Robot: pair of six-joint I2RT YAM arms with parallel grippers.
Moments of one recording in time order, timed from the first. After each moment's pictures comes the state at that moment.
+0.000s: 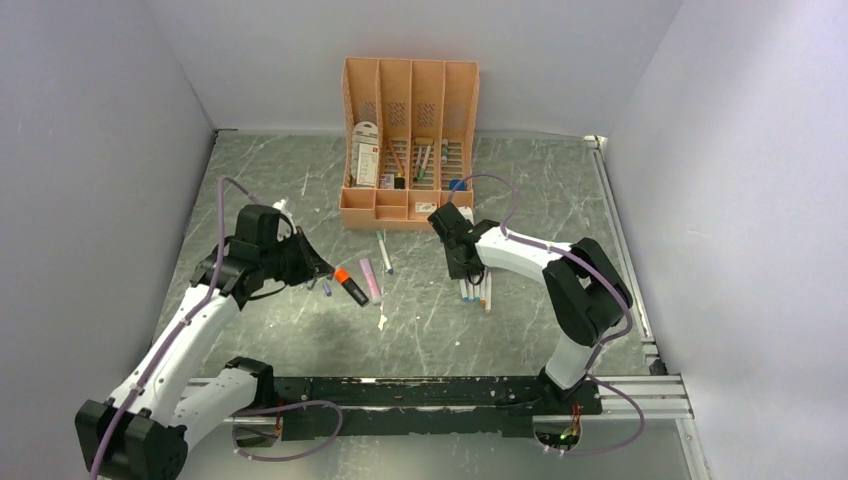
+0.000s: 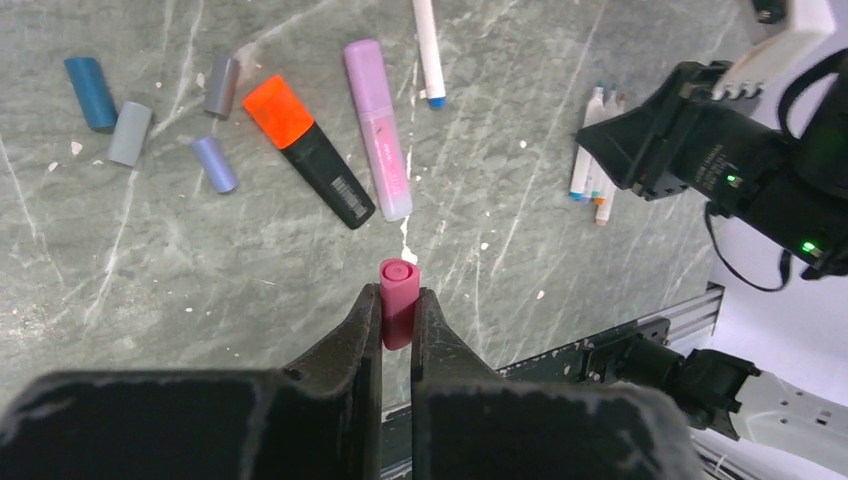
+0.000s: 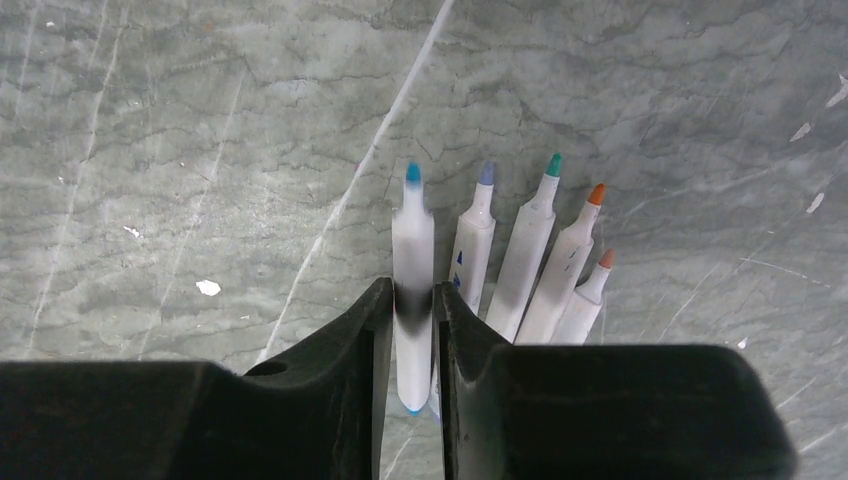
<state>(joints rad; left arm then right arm) -0.28 0.91 0.80 -0.66 0.27 -0.65 0.66 1.73 1.05 -0.54 0.28 0.44</state>
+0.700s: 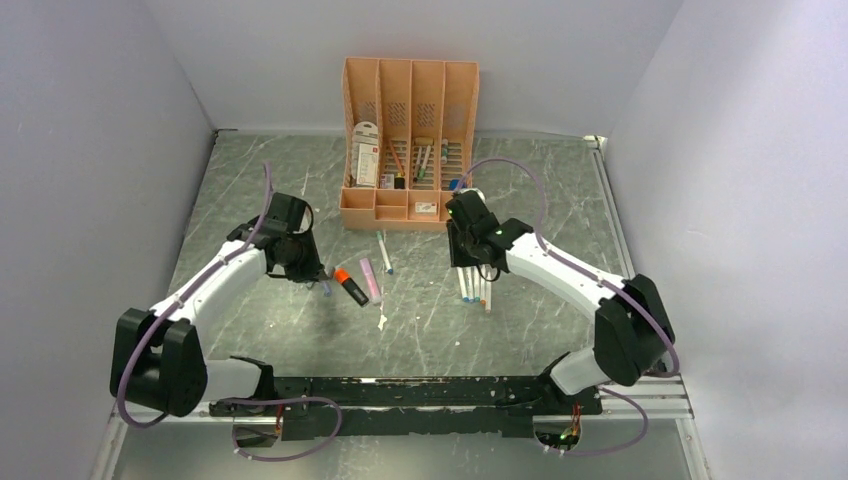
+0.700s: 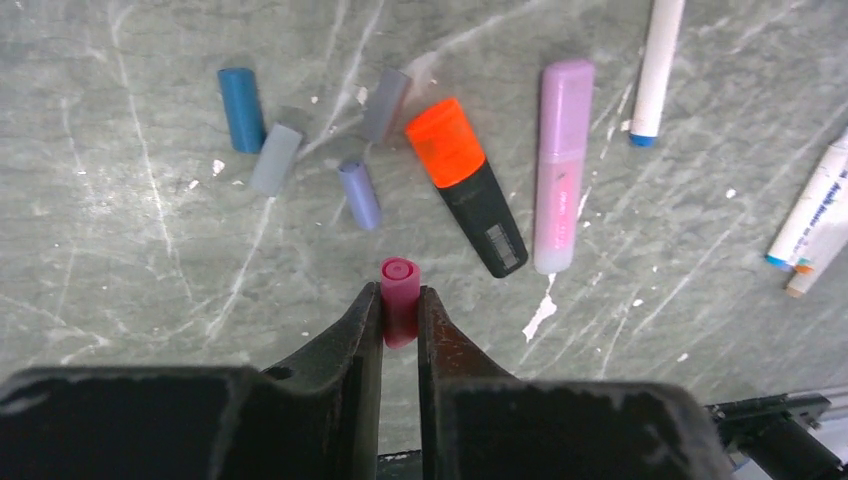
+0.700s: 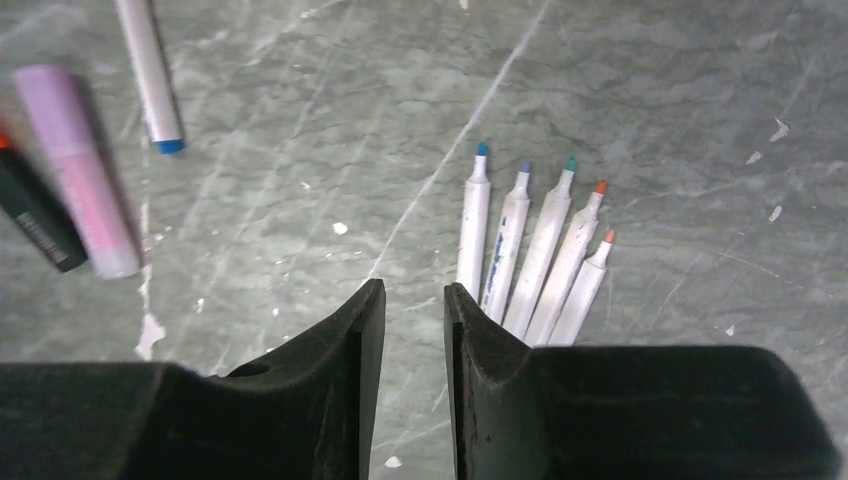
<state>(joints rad) -0.28 1.28 0.86 -0.69 0.10 -0.57 0.65 1.49 1.04 -0.55 0.21 0.43</state>
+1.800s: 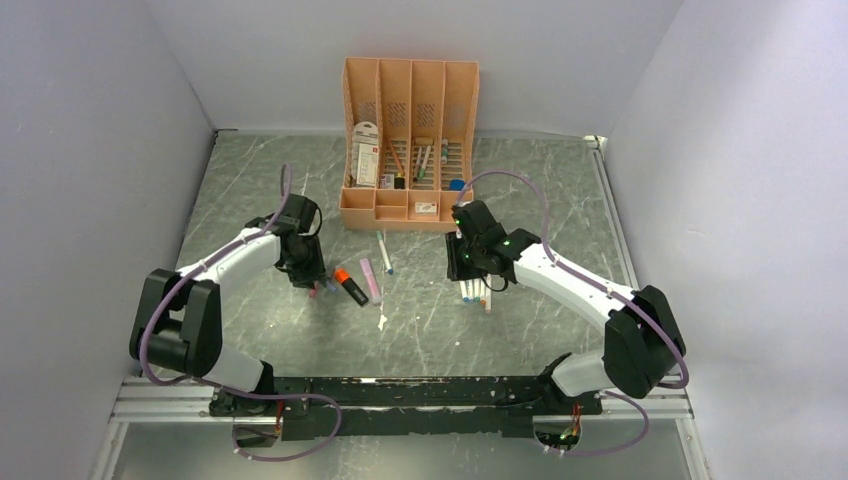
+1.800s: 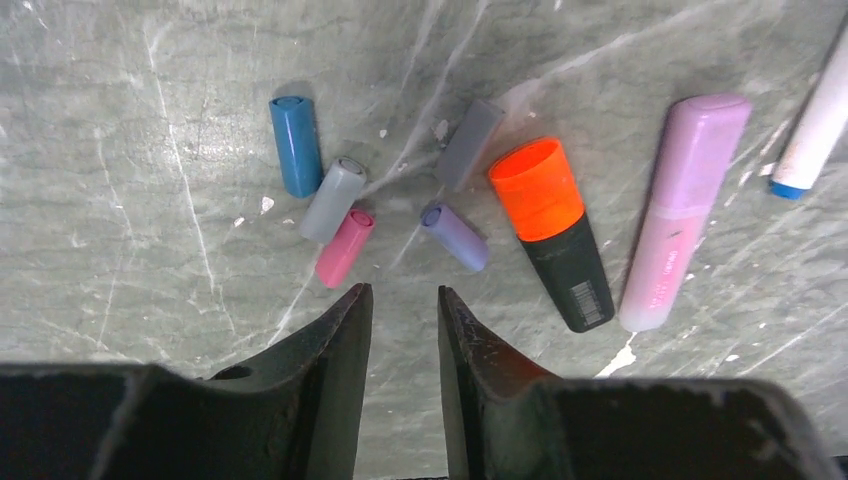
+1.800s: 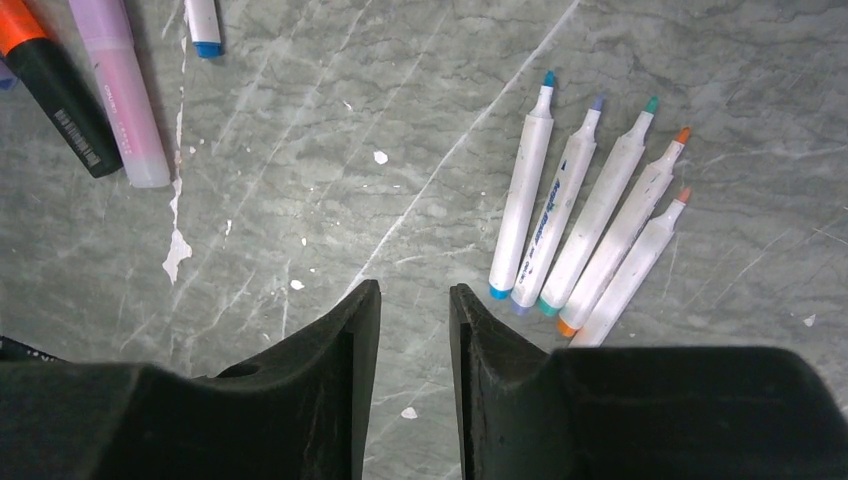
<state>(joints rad) -0.28 1.48 0.87 -0.67 0.01 -0.52 0.65 1.39 0.95 -0.54 0.04 0.41</state>
